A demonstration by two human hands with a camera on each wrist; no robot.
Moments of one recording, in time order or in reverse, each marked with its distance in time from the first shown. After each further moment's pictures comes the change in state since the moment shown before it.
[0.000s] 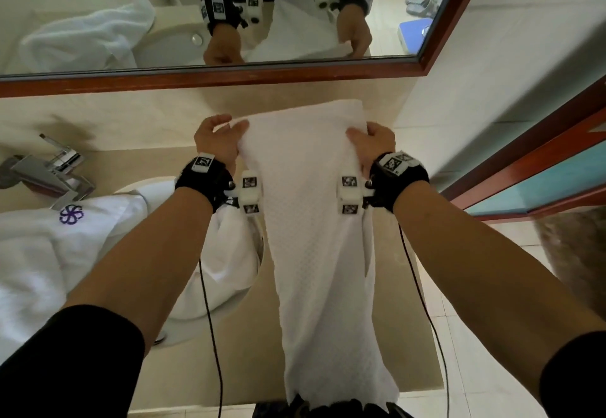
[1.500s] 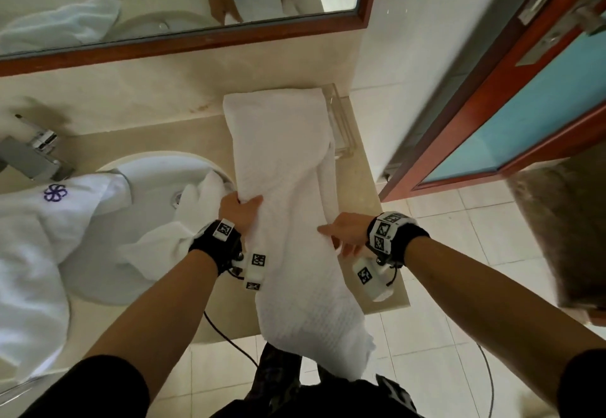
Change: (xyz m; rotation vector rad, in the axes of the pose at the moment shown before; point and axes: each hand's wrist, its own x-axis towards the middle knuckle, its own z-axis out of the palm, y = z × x) left_hand -0.159 -0.132 -0.044 0.644 -0.193 -0.105; right_hand -0.152 0.146 -0.078 -0.758 -0.739 0.325
